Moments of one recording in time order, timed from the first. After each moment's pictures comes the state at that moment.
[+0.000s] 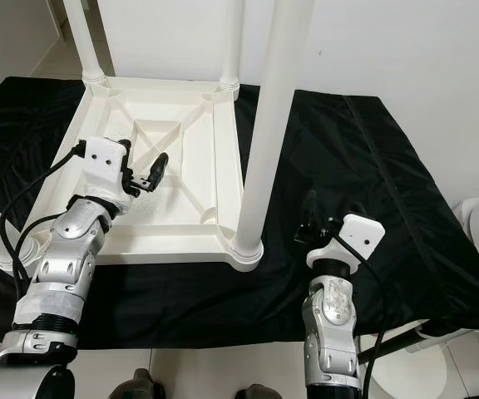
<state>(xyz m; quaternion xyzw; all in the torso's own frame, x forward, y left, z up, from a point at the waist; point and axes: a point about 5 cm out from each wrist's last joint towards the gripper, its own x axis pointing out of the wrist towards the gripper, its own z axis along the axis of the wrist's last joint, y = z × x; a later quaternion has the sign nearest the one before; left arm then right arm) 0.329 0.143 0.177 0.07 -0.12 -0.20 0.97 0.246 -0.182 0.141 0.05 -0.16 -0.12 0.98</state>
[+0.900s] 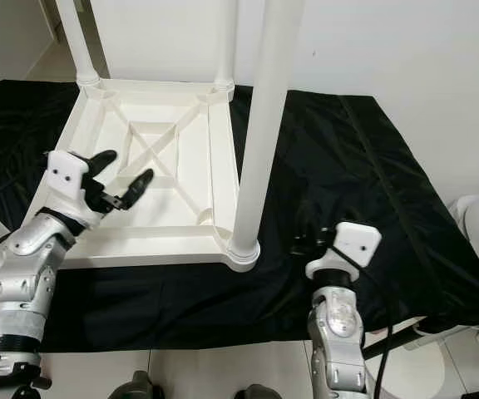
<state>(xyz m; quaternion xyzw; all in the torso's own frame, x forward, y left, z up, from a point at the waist) 0.317 0.188 0.172 0.06 -0.11 -0.19 0.97 0.241 -0.165 0.137 0.03 -0.13 -0.03 0.99</state>
